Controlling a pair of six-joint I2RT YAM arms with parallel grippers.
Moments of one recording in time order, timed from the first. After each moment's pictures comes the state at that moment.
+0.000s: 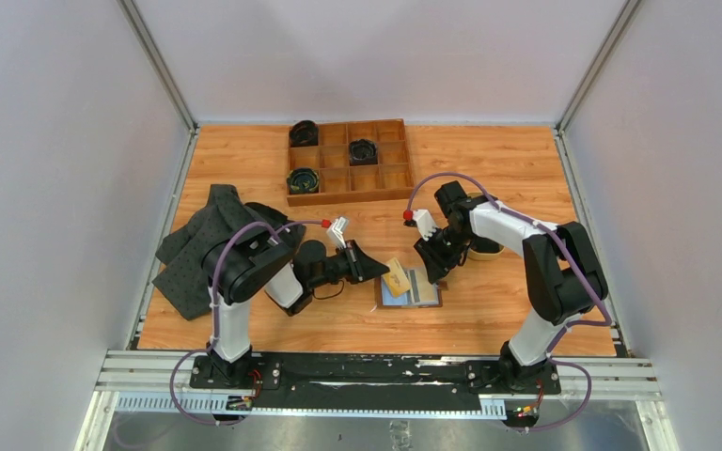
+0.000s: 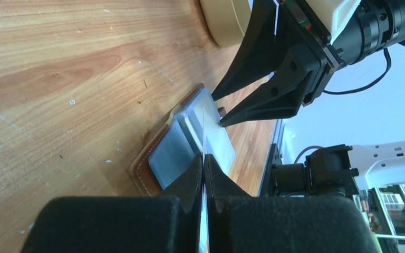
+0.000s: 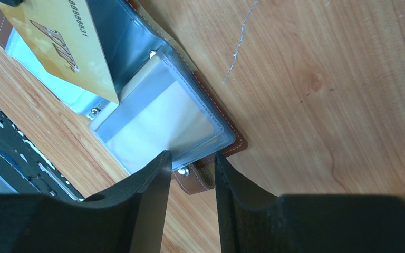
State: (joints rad) left arm -0.70 1.93 0.40 1.38 0.41 -1.01; right arm 0.39 1.68 1.02 -0.76 -0.45 -0.48
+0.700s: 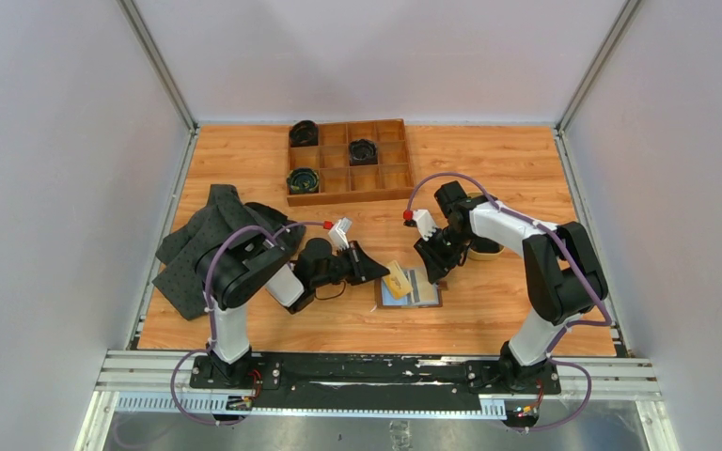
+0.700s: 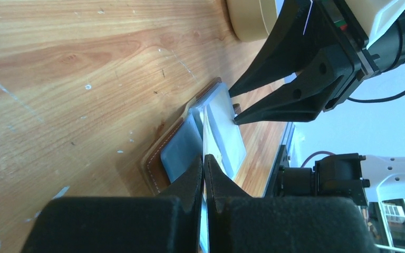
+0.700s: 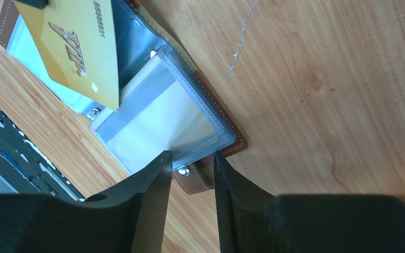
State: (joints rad) left arm -0.72 1.89 0.42 1.21 0.37 -1.02; right arm 0.39 1.68 1.02 -0.76 -0.45 -0.48
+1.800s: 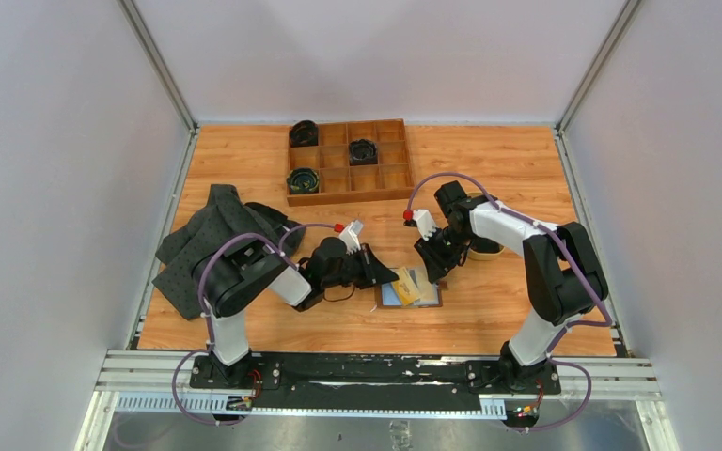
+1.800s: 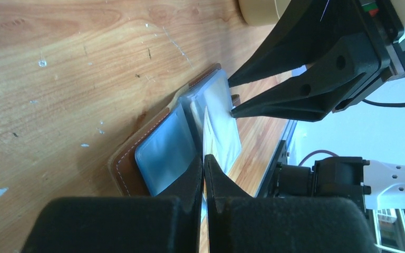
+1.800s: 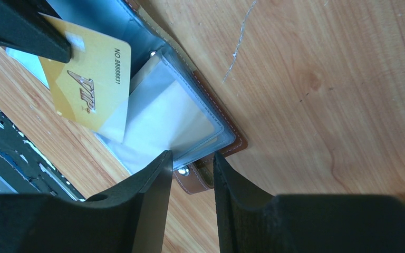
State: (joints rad) left arm -0.80 1.84 0.50 1.00 0.32 -1.06; right arm 0.39 1.68 1.02 -0.76 -0.45 -0.48
